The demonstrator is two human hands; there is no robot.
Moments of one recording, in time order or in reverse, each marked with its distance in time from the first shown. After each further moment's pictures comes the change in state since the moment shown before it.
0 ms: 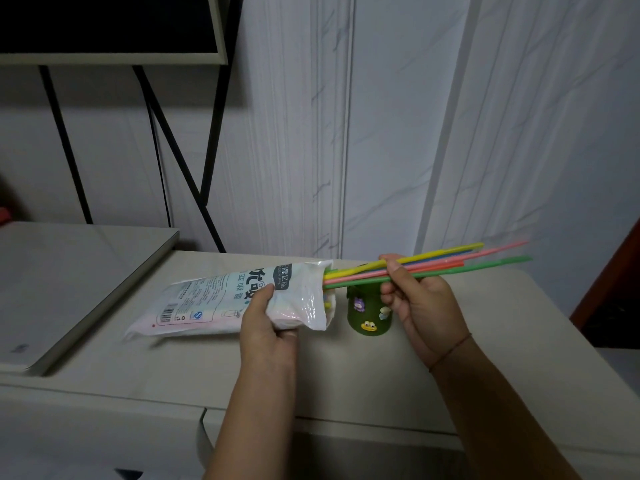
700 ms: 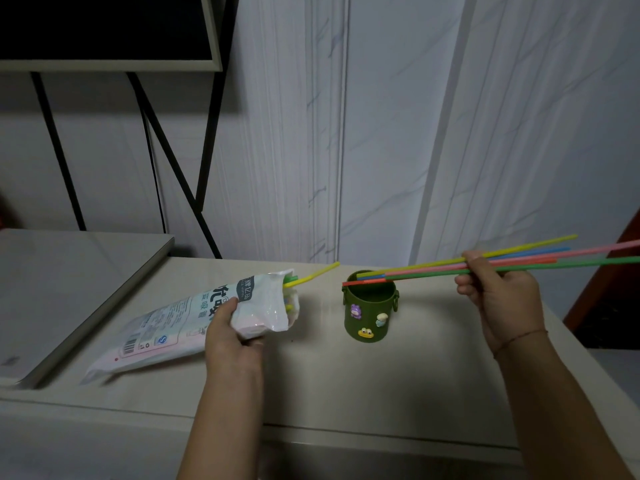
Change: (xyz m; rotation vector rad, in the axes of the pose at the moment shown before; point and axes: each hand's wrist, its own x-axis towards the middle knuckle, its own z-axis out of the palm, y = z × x) left_hand 0.027 0.030 -0.017 -0.011 0.072 0.039; right_hand 0.024 -0.045 -0.063 -0.161 0.322 -0.252
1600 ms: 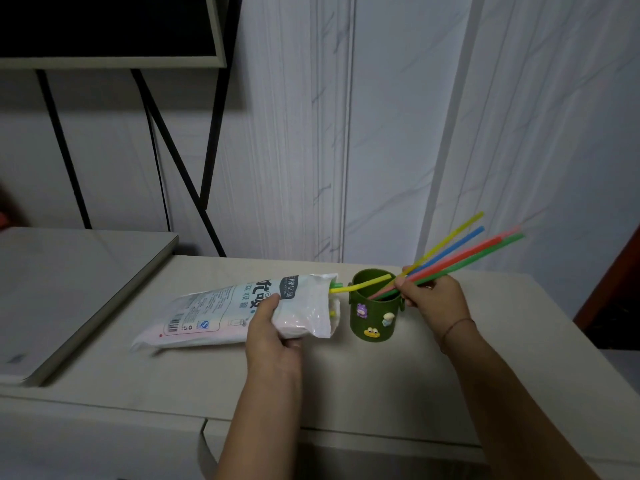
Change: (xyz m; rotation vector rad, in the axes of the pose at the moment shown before) left_hand -0.023 -0.034 0.015 0.073 0.024 -0.047; right_hand 0.002 0.063 0.033 -0.432 -0.251 0.143
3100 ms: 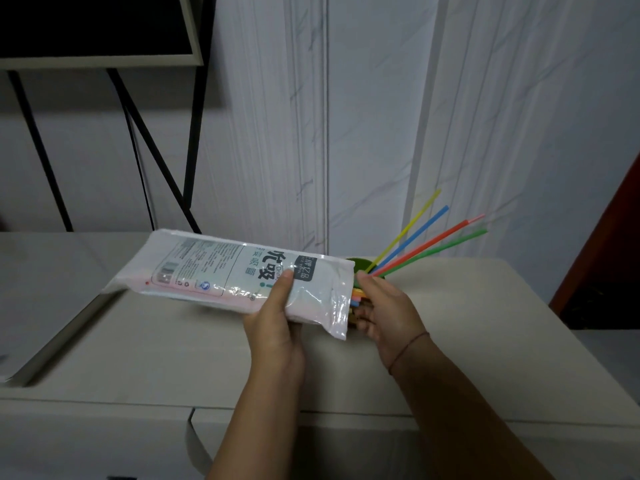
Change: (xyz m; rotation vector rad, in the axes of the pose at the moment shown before) left_hand -0.033 -0.022 0.002 0.191 -0.244 0.197; right_hand -0.061 -0.018 0.036 0.427 -0.105 0.287
